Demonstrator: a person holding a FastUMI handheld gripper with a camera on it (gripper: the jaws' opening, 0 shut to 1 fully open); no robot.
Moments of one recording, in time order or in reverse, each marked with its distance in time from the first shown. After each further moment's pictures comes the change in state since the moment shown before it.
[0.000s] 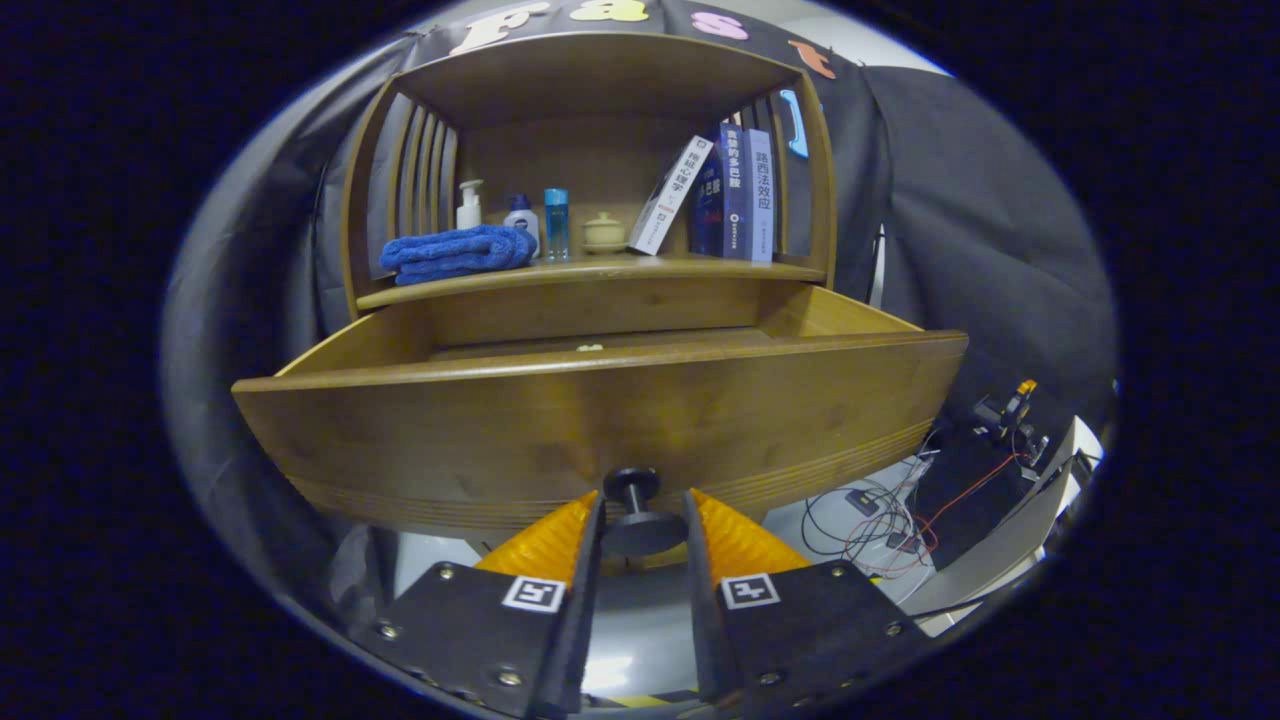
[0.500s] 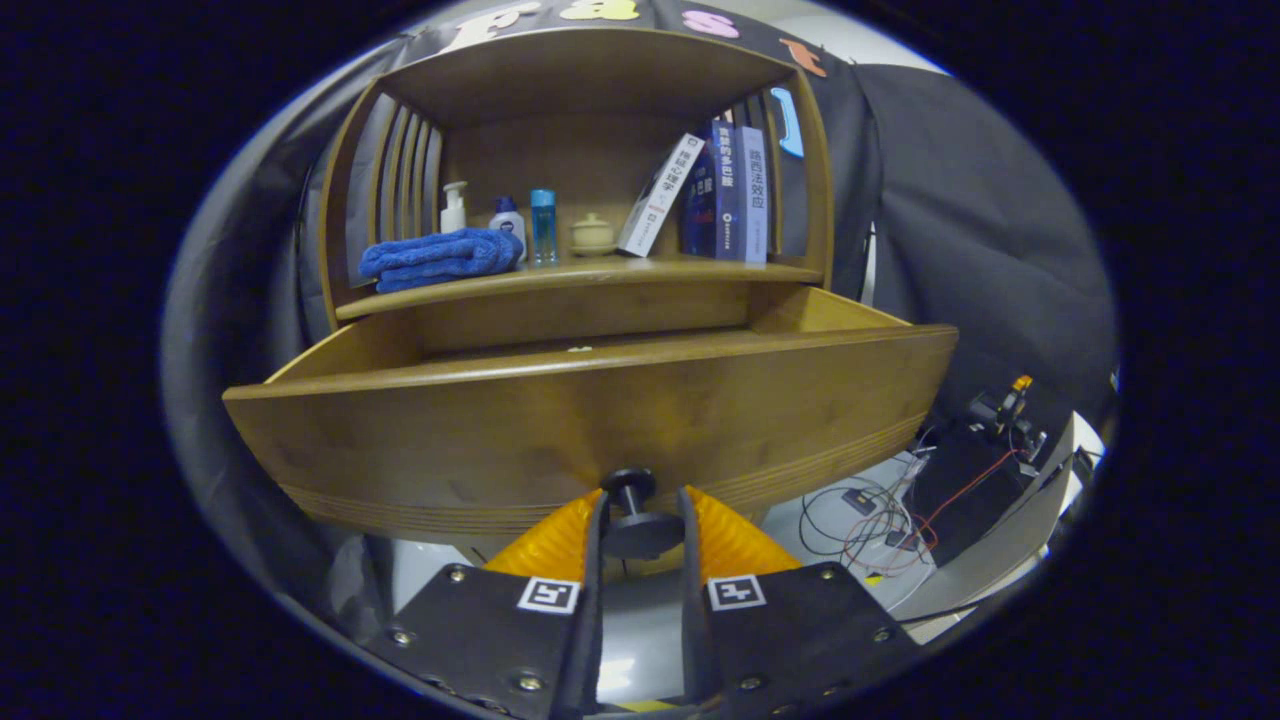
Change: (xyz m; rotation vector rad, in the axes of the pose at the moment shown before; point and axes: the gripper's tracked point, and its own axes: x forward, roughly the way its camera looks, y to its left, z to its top) arm 0.014 0.000 0.004 0.045 0.002 -0.059
